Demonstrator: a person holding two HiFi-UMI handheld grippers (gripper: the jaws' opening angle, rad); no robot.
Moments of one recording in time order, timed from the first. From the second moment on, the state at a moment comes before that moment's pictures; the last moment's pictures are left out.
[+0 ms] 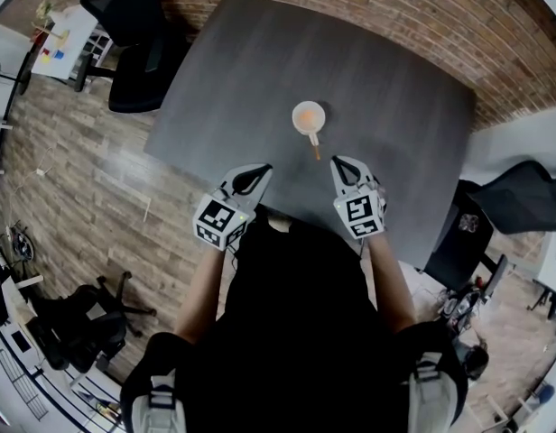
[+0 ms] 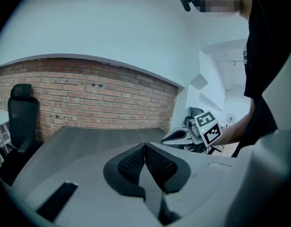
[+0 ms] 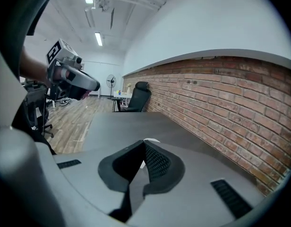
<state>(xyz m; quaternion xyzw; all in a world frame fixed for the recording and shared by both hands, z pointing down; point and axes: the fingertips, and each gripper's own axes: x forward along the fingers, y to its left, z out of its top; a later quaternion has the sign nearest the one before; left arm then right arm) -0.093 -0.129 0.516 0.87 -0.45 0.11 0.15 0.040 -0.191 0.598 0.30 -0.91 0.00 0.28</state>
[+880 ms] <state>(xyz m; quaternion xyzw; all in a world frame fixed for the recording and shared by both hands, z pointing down) -0.162 -0.203 0.514 0.92 -0.33 0.13 0.14 -0.015 -0.216 0.604 0.39 -0.88 0.03 0.29</state>
